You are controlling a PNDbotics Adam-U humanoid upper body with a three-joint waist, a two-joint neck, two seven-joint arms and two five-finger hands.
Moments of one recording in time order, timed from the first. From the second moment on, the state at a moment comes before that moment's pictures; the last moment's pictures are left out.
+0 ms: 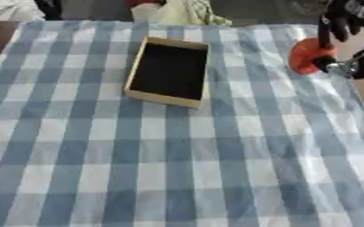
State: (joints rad) left arm -0.26 0.46 0.10 -1.99 -0.15 -0.17 0.53; right arm -0.83 -0.89 0.32 -1.76 0.55 -0.06 0.54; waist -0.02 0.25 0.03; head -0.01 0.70
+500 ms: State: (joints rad) left arm -0.27 0.45 0.09 -1.99 -0.14 -0.17 0.53; right arm -1.11 -0.63 0.36 -1.43 0.71 -0.12 0.54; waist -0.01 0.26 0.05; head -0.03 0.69
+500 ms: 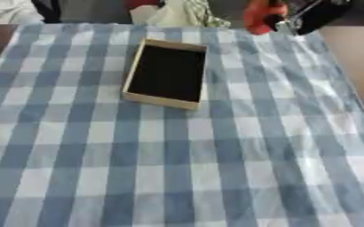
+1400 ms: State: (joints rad) left arm -0.31 0.42 0.08 -1.99 -0.12 -0.17 0.52; right arm -1.23 -0.21 0.27 -0.96 1.05 -0.14 0.35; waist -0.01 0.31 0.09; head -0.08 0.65
